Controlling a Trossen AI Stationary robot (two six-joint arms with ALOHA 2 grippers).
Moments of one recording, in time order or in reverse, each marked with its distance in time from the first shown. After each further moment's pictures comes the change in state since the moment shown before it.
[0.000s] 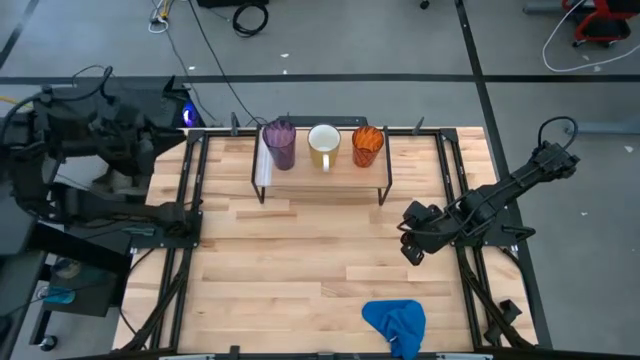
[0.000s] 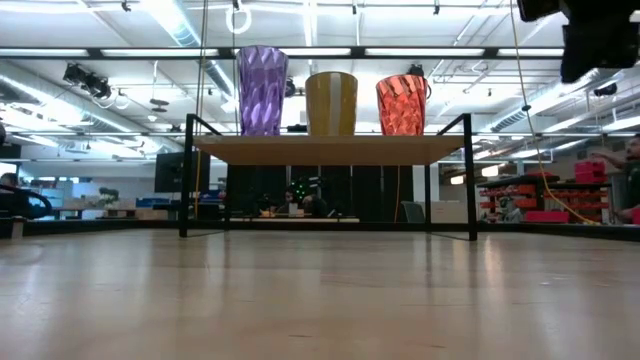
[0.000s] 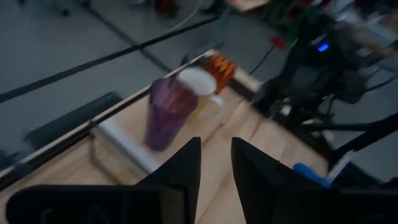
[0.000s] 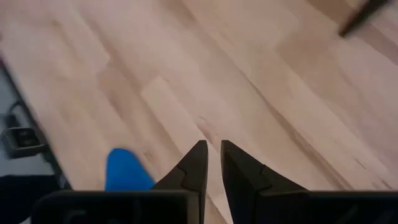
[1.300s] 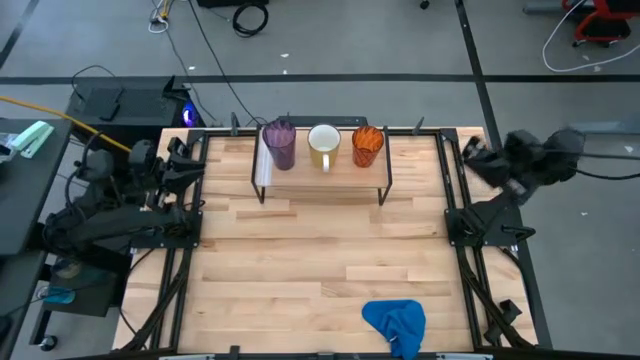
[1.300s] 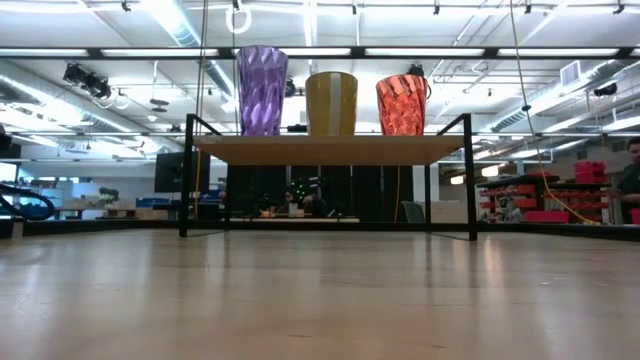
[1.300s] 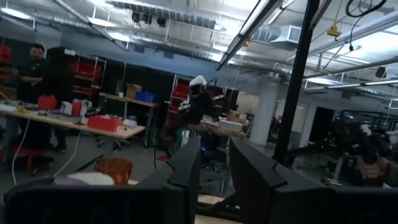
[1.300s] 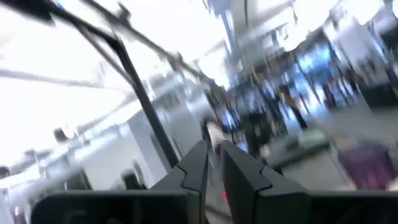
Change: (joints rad) left arm 0.000 -0.710 -1.256 1.324 0.342 0.130; right arm -0.021 -0.775 -0.148 0.947 0.104 -0.878
